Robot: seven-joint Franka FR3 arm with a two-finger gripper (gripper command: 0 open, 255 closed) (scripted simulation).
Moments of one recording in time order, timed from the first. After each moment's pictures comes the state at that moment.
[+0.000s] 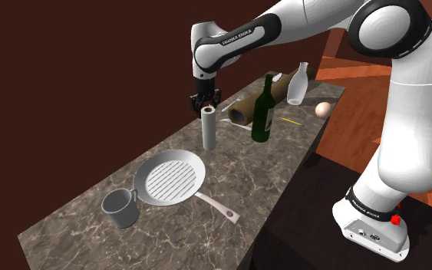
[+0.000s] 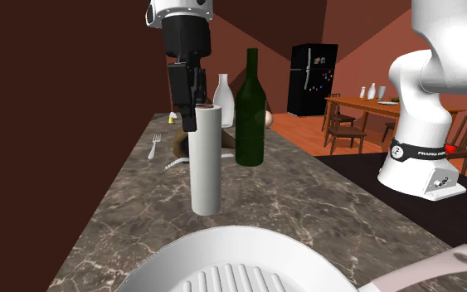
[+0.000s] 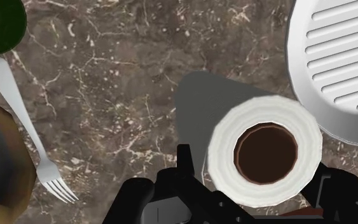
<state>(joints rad) 0.02 0.33 0.18 -1.70 0.01 2.01 0.38</state>
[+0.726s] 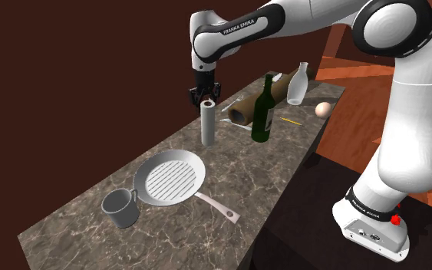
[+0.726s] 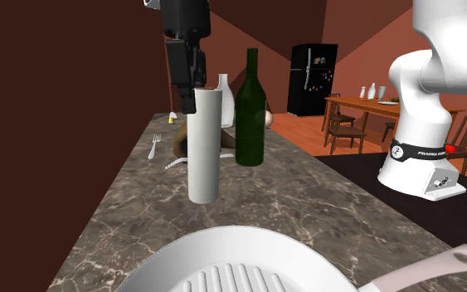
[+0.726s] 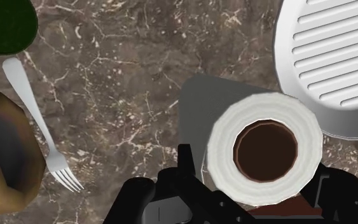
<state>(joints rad) 0.02 0.30 0.18 -1.66 0.01 1.94 0.39</state>
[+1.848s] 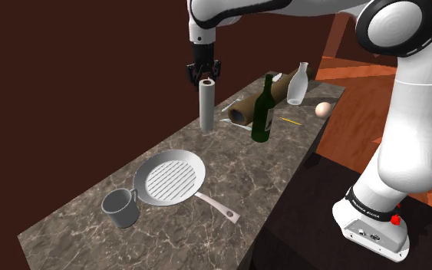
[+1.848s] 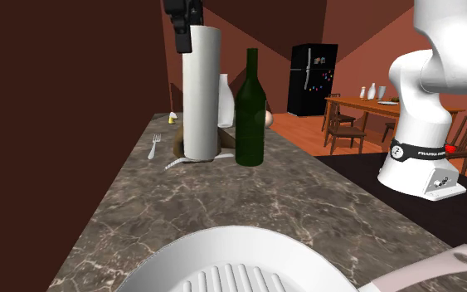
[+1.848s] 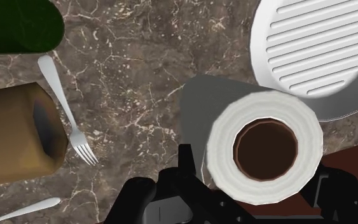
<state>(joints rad) 0.02 0.29 0.18 -1.45 0.01 1.72 0.39</state>
